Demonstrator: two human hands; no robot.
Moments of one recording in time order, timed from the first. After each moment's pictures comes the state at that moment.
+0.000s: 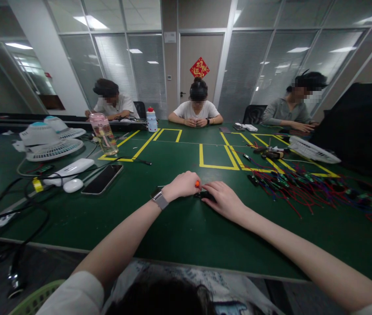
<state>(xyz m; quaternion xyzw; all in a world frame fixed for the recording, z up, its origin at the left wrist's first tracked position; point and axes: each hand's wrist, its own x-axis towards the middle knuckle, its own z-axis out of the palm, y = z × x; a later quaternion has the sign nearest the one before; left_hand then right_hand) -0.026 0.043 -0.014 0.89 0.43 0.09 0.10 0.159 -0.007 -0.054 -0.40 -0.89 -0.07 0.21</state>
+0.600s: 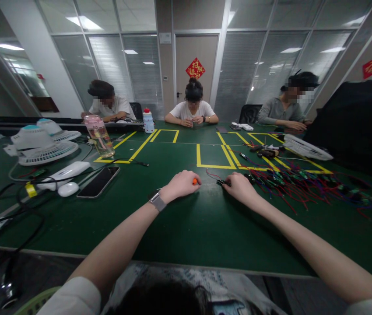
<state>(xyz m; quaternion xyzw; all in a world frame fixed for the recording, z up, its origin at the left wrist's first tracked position) -0.027 0.042 -0.012 0.89 0.43 0.13 0.11 0.204 0.022 -0.039 -0.68 -0.73 -0.05 0.09</state>
